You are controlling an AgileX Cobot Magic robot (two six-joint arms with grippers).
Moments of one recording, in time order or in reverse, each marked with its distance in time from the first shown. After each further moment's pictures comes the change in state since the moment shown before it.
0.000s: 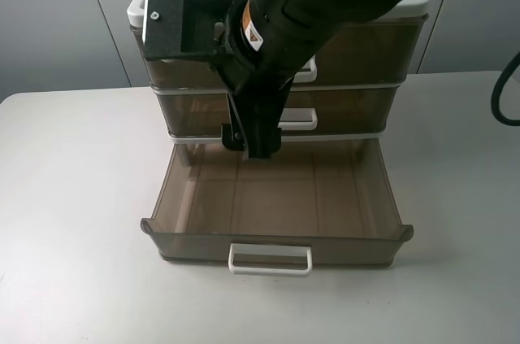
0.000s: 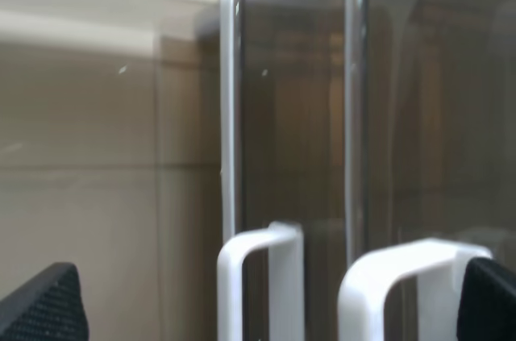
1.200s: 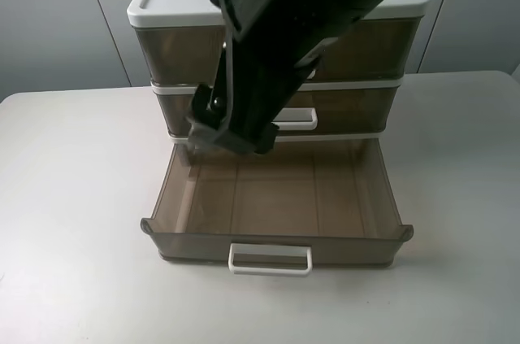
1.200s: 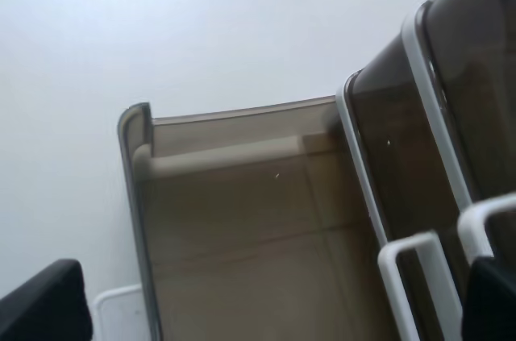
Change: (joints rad) left arm 0.000 0.000 0.000 0.002 0.000 0.000; right arm -0.001 -0.240 0.002 0.435 0.130 0.011
